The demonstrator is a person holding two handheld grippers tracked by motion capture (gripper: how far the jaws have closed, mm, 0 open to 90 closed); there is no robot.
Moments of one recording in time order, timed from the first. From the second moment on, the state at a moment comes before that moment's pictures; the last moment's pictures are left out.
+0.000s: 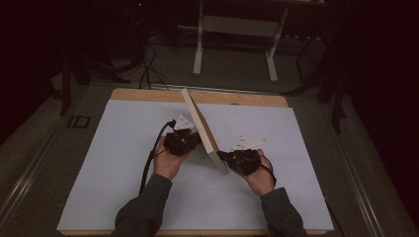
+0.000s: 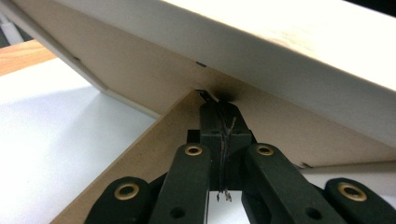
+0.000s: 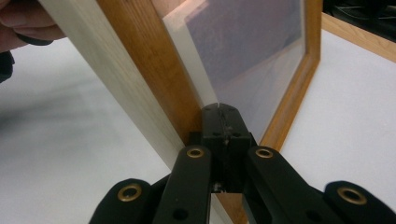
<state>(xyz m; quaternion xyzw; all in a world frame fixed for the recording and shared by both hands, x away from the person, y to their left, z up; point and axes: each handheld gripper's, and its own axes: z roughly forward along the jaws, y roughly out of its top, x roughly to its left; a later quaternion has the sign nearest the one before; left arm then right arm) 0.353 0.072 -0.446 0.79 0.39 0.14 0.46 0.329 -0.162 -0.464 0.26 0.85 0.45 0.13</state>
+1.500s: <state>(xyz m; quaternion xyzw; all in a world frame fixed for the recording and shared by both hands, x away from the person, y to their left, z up) 0.357 0.079 -0.449 0.78 0.38 0.10 0.49 0.322 -0.143 -0.471 0.23 0.86 0.44 0.12</state>
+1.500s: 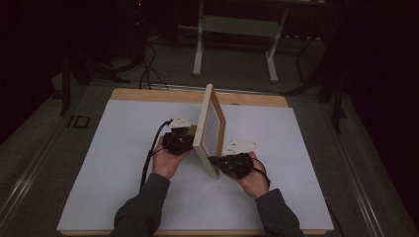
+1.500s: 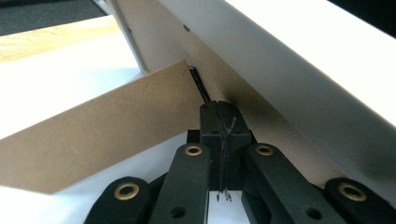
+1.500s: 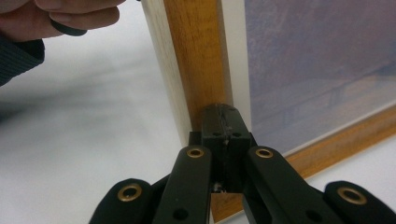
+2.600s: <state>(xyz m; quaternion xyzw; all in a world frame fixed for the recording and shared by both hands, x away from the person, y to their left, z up) 0.340 0.107 -0.448 0.75 0.43 0.12 0.49 0.324 -0.143 -0.474 0.23 0.86 0.44 0.11</state>
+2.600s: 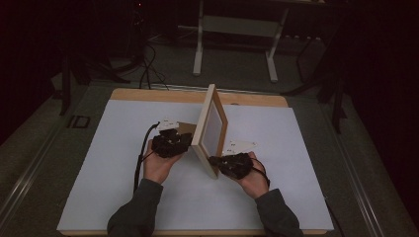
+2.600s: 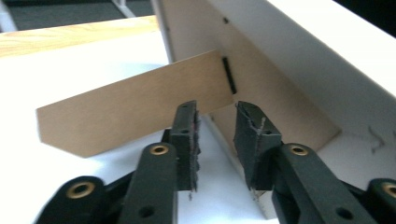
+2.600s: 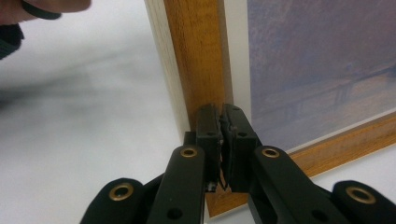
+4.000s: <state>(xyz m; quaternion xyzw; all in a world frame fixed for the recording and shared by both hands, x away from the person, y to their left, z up) 0.299 0.115 -0.440 0.76 0.40 0.11 0.49 0.328 -0.159 -0.467 0.25 0.86 0.44 0.12</state>
